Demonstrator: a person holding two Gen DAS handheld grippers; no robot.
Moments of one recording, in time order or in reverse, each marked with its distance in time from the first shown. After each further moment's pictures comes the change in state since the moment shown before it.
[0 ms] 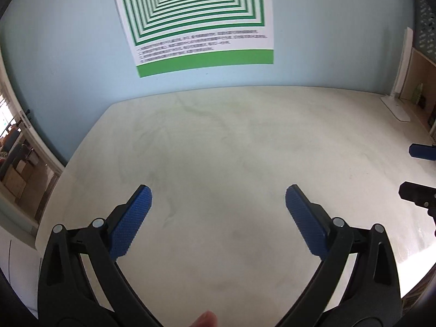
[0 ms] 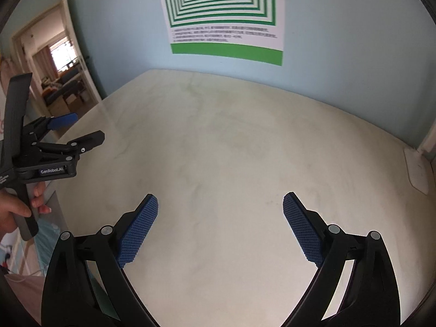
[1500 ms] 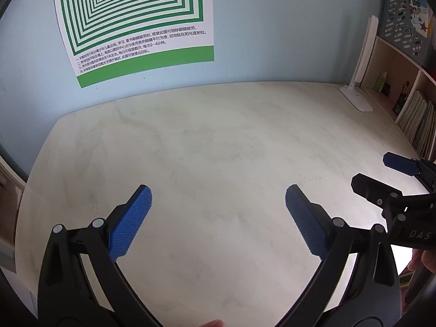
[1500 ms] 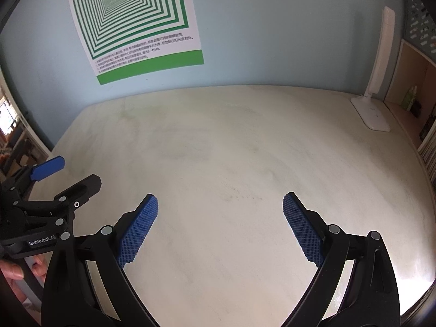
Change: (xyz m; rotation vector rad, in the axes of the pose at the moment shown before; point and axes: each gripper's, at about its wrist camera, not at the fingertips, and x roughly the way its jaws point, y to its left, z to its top) left arm 0.017 -0.053 0.022 0.075 0.032 -0.186; right arm -0.002 -0.023 0.004 0.314 -0.020 -0.231
